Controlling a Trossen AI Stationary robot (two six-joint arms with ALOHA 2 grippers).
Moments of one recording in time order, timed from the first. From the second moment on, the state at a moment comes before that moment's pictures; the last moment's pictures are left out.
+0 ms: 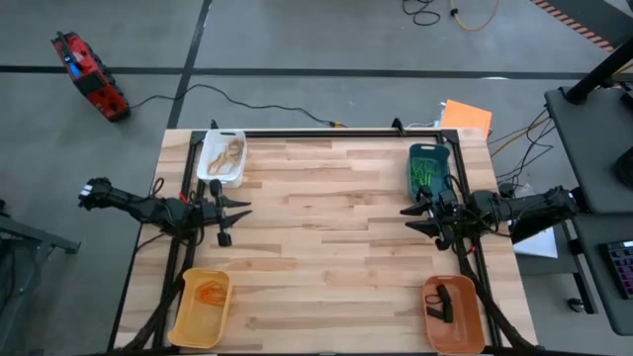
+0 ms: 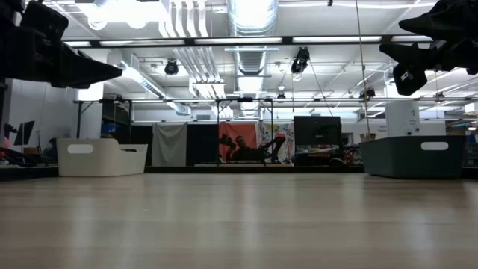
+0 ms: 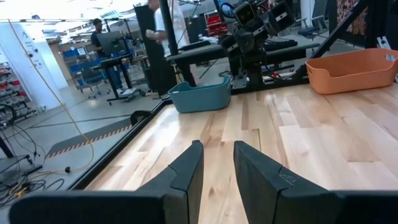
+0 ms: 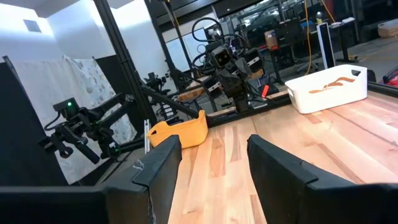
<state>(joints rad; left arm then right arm) -0.31 0.13 0.02 0.09 -0.54 0.20 0.14 0.11 0.01 0.22 0.01 0.34</state>
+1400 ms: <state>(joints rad) -0.31 0.19 0.02 0.09 -0.54 0.20 0.14 0.11 0.01 0.22 0.01 0.34</state>
